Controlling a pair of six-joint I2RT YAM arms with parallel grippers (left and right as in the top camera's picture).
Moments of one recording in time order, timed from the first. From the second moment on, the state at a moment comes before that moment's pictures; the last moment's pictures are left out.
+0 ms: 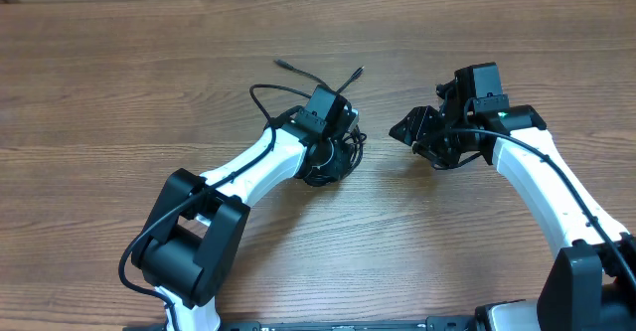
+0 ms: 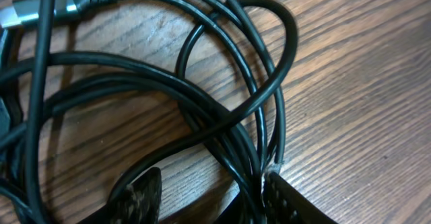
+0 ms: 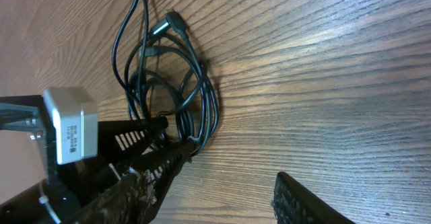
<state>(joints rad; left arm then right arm) -0.56 1.92 1.21 -0.49 0.18 -0.13 0.14 1.58 1.11 -0.71 -0.48 0.59</state>
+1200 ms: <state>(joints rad) -0.29 1.88 1.24 -0.55 0.75 -0.13 0.21 1.58 0.88 -0.35 -0.65 0.76</state>
